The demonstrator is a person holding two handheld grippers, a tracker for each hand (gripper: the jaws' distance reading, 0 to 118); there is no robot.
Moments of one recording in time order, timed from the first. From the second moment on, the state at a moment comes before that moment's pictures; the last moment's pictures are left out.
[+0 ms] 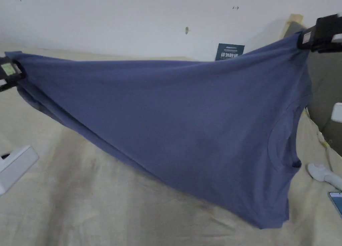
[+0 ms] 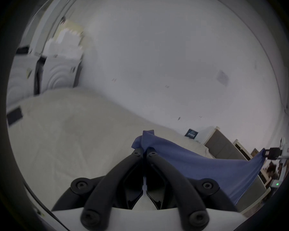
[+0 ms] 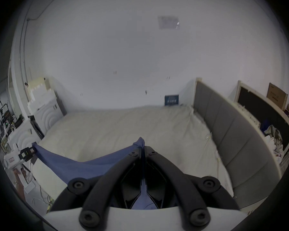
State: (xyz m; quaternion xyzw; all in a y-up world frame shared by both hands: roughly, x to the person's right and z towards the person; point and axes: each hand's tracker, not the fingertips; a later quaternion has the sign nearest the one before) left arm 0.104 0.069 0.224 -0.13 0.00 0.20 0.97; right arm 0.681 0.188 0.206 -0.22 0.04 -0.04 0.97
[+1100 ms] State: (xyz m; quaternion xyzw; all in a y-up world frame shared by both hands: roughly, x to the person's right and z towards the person) left arm 0.194 0.284 -0.093 -0.02 0.13 -0.04 0.99; right arm 0.635 0.328 -0.043 -0.02 -0.15 0.02 0.99
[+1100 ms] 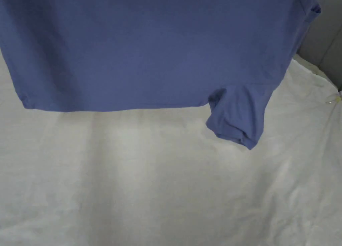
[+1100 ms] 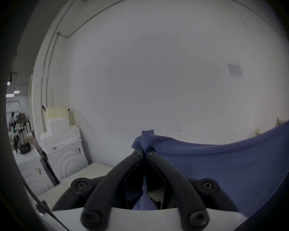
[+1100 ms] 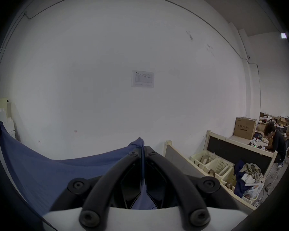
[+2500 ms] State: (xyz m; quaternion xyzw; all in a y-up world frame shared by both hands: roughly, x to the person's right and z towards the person) left arm 0.155 -0.170 0.152 -0.37 0.05 0.03 0.93; right arm 0.670 -0.145 0.167 -0.38 -0.10 -0.07 0.92
